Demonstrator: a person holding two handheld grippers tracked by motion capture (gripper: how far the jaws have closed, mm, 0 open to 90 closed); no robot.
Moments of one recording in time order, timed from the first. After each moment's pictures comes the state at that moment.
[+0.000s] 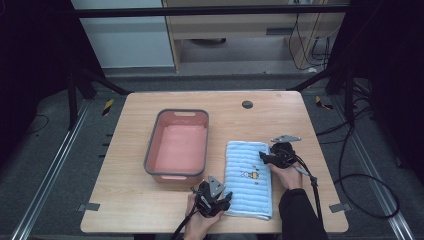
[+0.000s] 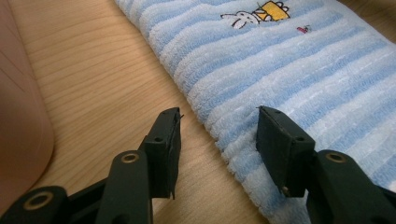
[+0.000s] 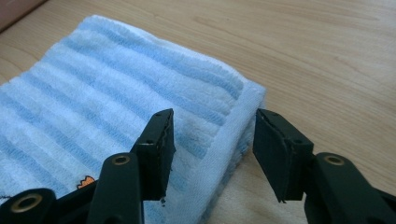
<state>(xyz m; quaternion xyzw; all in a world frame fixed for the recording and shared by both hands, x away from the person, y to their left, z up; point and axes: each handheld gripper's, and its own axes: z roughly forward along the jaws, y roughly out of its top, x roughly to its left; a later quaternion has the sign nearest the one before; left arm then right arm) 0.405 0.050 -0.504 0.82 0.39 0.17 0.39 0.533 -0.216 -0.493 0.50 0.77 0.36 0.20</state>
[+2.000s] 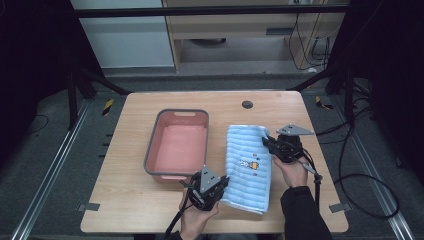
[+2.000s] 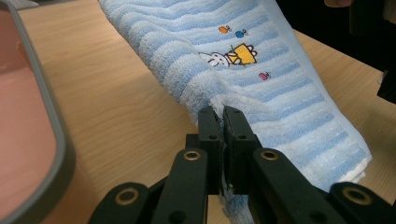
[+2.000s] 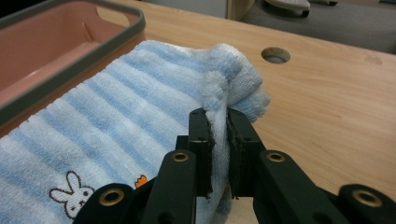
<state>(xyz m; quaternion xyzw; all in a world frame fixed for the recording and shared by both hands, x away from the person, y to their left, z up) 0.395 0.062 -0.431 0.79 0.36 0.18 0.47 0.502 -0.205 -0.408 0.46 0.74 0.43 0.24</state>
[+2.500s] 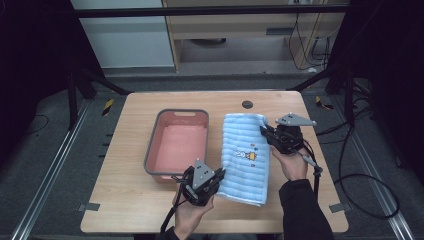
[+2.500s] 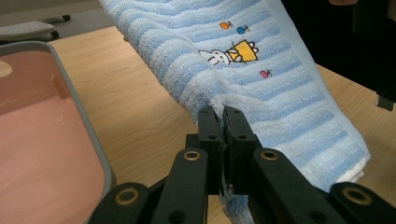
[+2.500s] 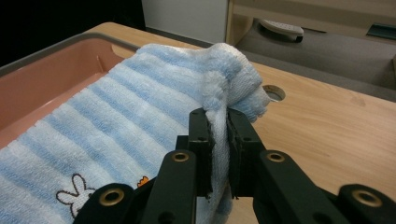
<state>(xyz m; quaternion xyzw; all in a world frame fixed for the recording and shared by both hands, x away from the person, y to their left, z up) 0.396 0.074 -0.404 0.77 0.35 0.21 0.48 0.500 -0.193 -0.365 0.44 0.73 0.45 0.26</state>
